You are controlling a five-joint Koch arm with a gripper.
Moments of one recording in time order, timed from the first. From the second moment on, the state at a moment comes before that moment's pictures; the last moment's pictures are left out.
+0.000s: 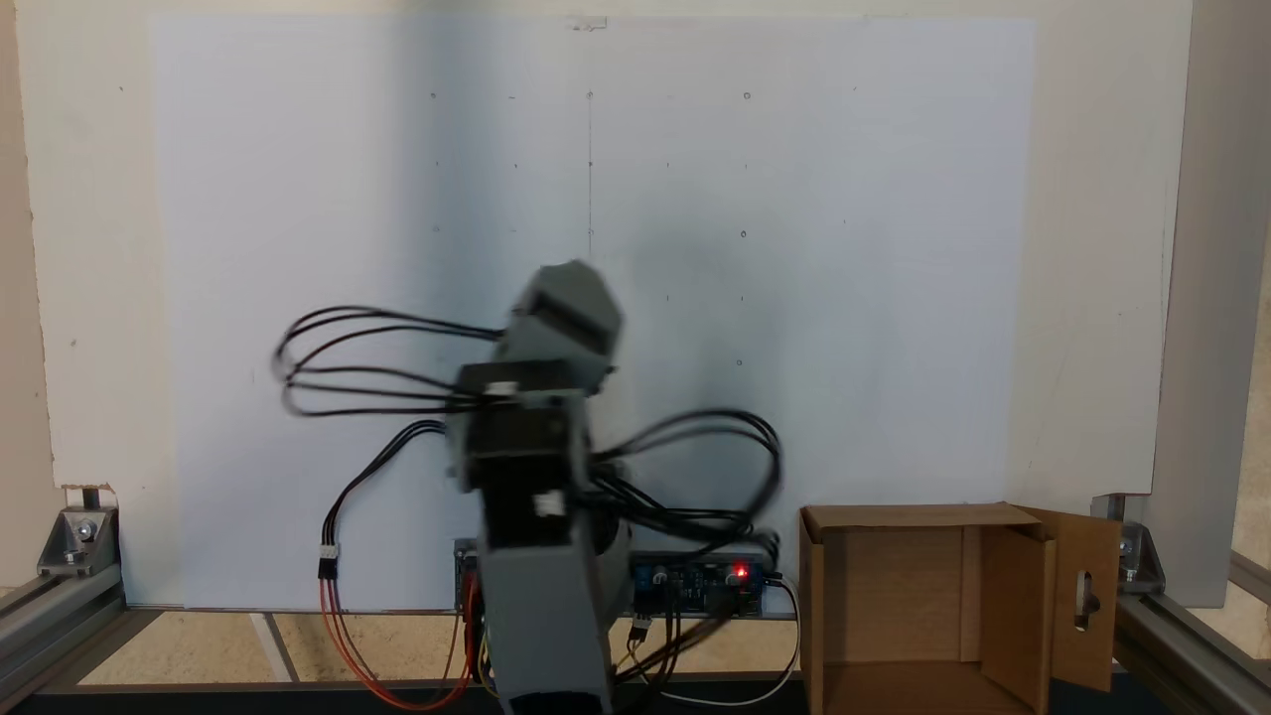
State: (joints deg) arm -0.6 106.4 81.7 69.0 36.1
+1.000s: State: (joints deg) arm 100.5 75.8 59.1 63.5 -16.5
